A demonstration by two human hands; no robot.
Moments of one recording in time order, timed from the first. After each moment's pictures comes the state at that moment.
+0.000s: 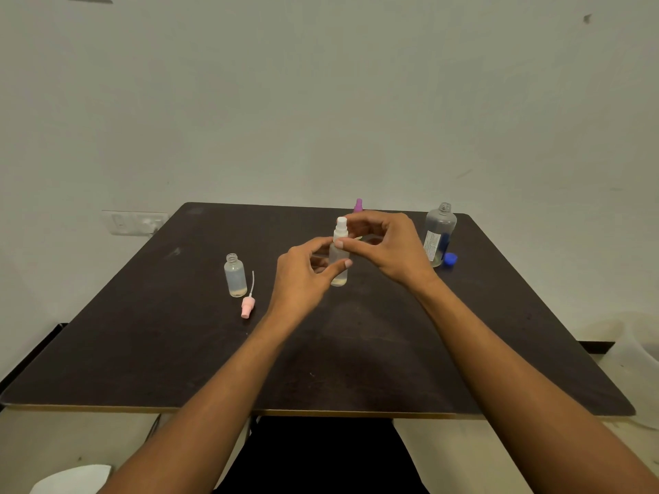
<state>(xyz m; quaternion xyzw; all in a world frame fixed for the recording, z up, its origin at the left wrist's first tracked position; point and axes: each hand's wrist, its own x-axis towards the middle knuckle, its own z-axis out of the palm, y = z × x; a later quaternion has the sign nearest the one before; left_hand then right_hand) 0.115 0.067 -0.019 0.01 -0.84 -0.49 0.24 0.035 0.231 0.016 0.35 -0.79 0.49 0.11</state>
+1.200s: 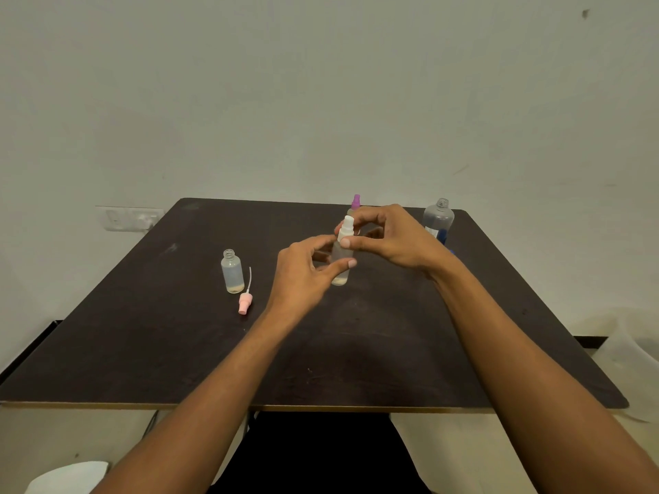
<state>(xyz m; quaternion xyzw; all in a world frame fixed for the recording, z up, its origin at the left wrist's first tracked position) 0.113 0.067 -0.024 -0.02 -0.84 -0.47 0.26 0.030 0.247 0.043 0.39 -0.83 0.40 -0.02</state>
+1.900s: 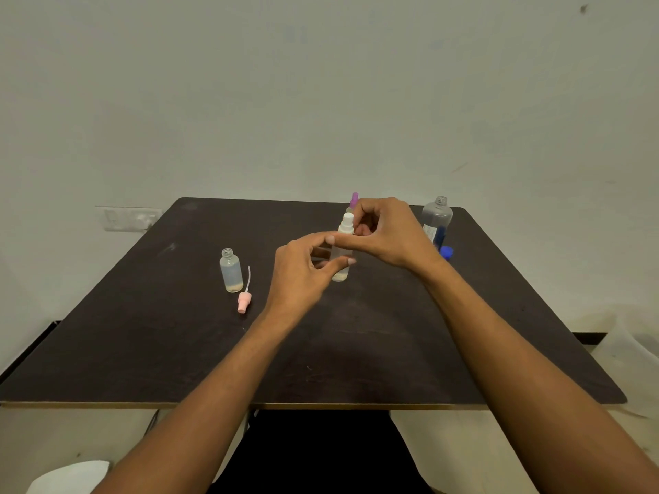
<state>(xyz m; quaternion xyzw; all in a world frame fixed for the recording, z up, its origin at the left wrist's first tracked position) 0.118 0.070 -0.020 -0.02 -0.83 -0.48 0.28 0.041 0.235 0.041 0.35 -0.85 0.38 0.10</state>
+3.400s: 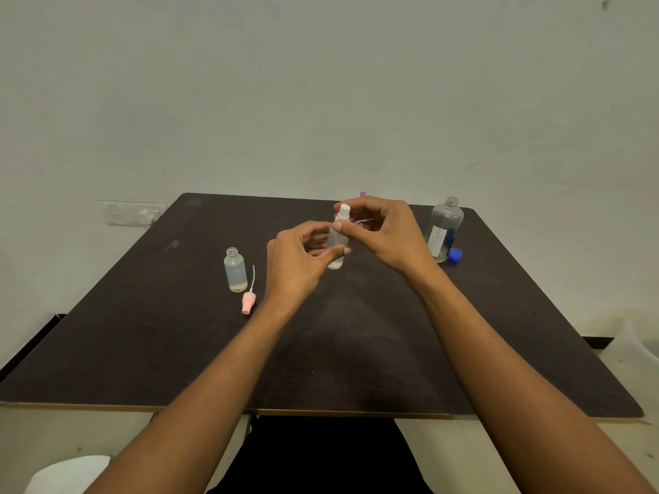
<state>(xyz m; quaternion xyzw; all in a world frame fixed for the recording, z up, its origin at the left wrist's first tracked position) 0.098 0.050 -0.023 0.00 -0.80 -0.52 0.30 0.032 0.216 0.025 0.33 -0.79 0.51 0.10</state>
